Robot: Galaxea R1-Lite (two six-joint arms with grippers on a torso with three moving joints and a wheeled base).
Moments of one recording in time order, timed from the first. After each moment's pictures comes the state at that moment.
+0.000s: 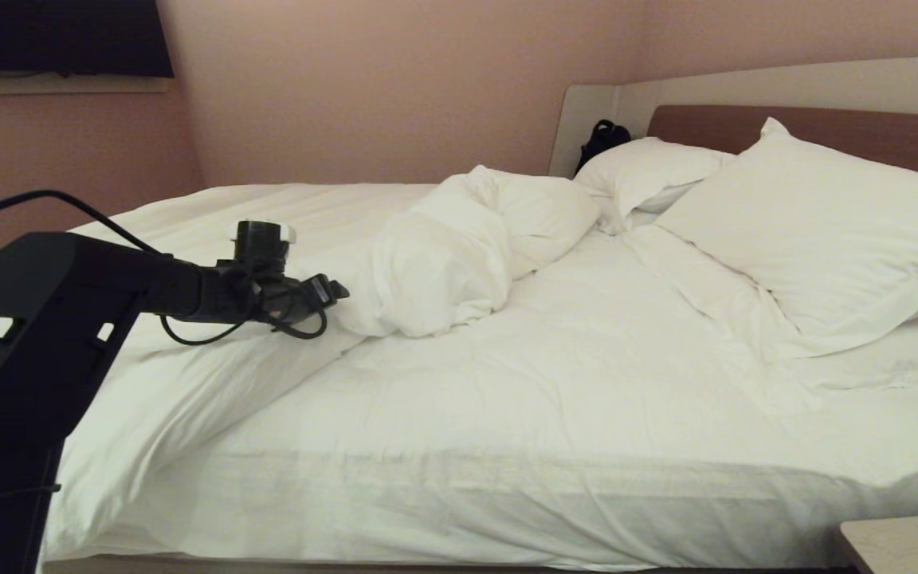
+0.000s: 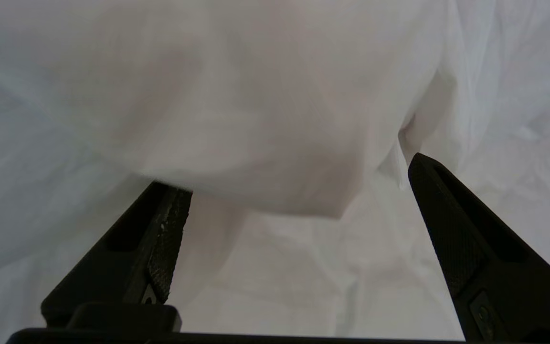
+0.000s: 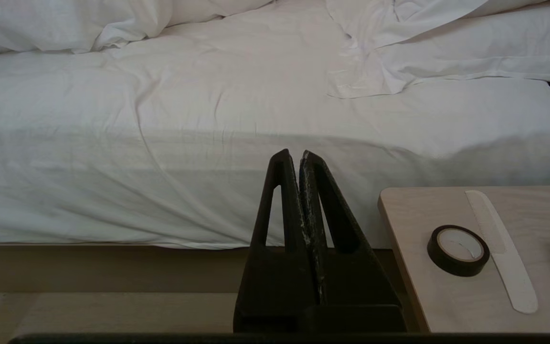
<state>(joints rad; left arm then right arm) -0.08 2.34 -1.73 -0.08 -0.07 -0.50 0.00 0.00 0.00 0.00 0.01 0.00</state>
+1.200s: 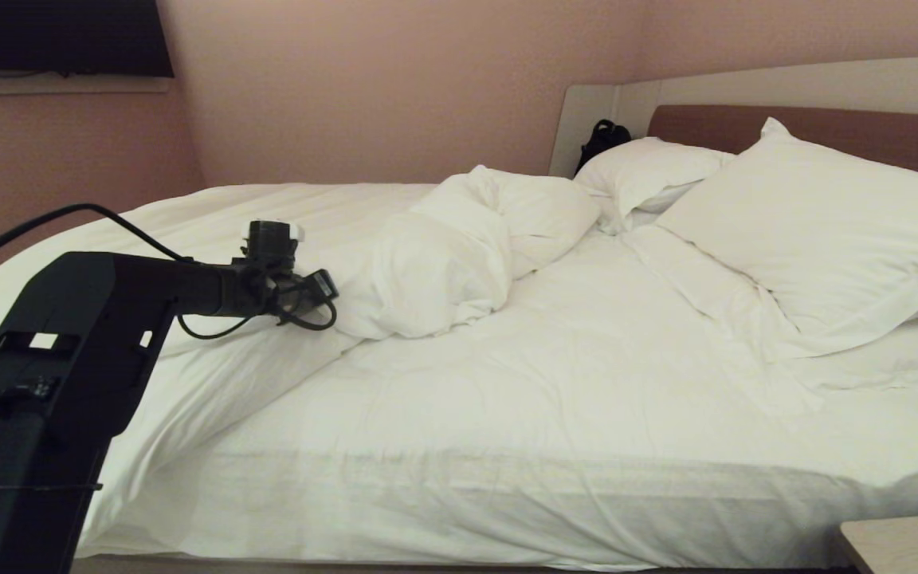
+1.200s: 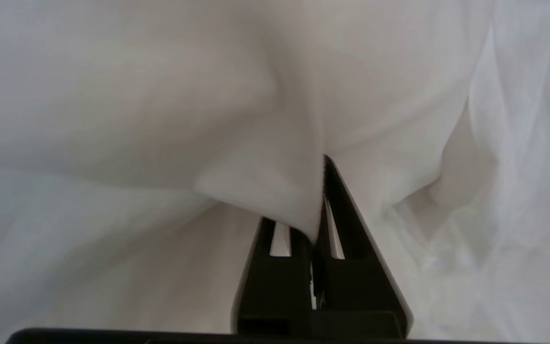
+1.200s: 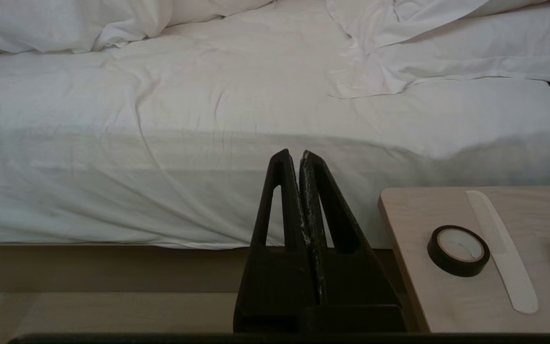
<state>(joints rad) -0.07 2.46 -1.94 0.00 0.01 -0.53 0.00 0.00 0.00 0.00 0.01 0.00</state>
